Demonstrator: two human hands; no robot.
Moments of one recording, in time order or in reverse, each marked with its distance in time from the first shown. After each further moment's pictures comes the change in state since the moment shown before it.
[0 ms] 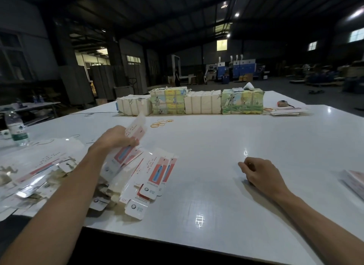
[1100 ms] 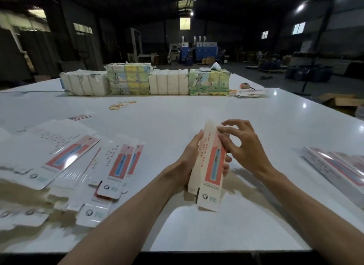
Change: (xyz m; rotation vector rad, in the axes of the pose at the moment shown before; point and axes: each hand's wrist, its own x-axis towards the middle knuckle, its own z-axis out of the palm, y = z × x) left_hand -0.095 0.173 0.218 -1.303 -1.136 0.339; right_hand 0.011 -0.003 -0.021 0.011 0.209 -0.280
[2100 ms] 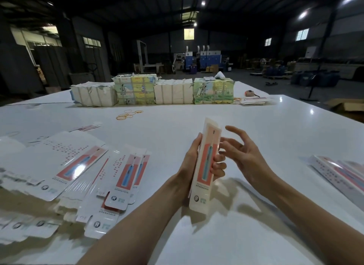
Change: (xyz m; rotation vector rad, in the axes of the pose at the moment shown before) left_hand 0.006 0.010 0.005 -0.292 -0.016 0.006; right_hand -0.003 -0.029 -0.001 0.943 -0.130 0.436
